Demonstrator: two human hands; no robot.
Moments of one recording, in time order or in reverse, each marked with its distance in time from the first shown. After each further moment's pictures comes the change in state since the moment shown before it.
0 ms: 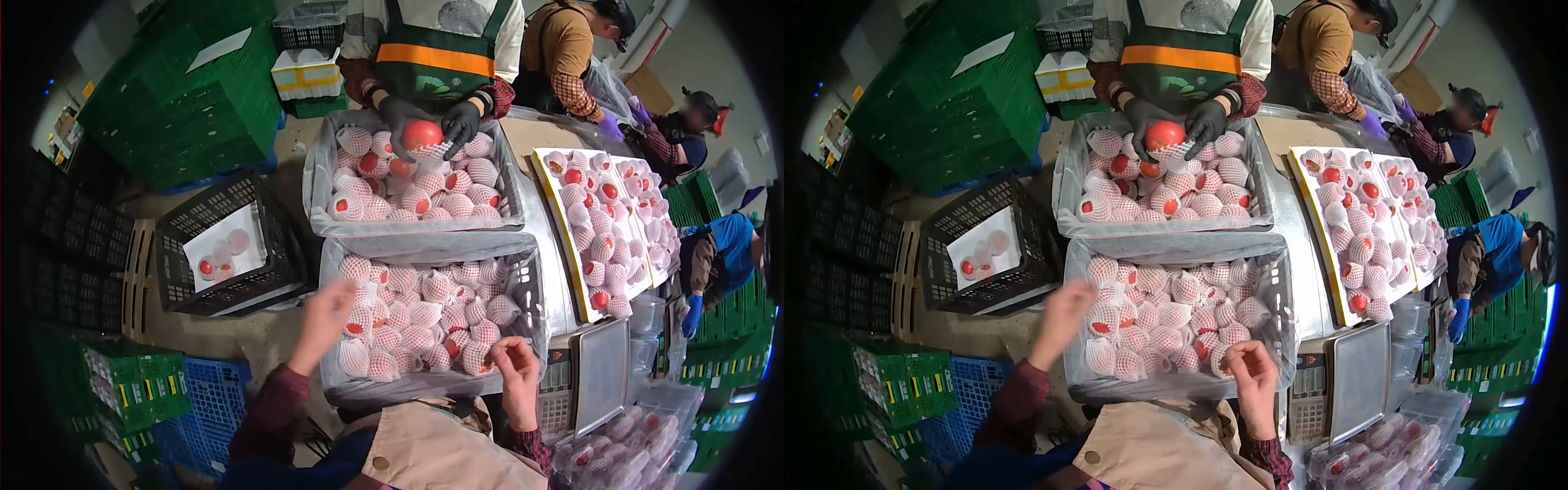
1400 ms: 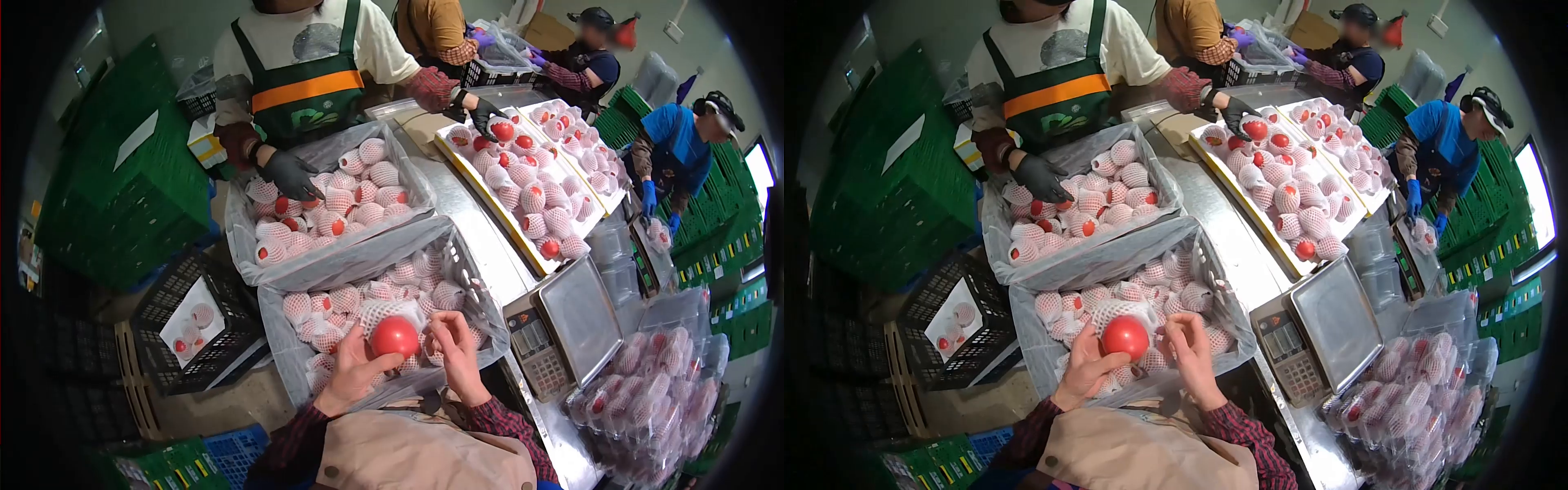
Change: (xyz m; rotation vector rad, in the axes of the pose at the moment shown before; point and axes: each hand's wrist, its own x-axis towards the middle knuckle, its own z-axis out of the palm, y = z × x) left_hand -0.026 0.124 0.111 -1.067 -0.535 -0.149; right_hand 0.007 0.037 -0.003 0.325 0.071 0.125
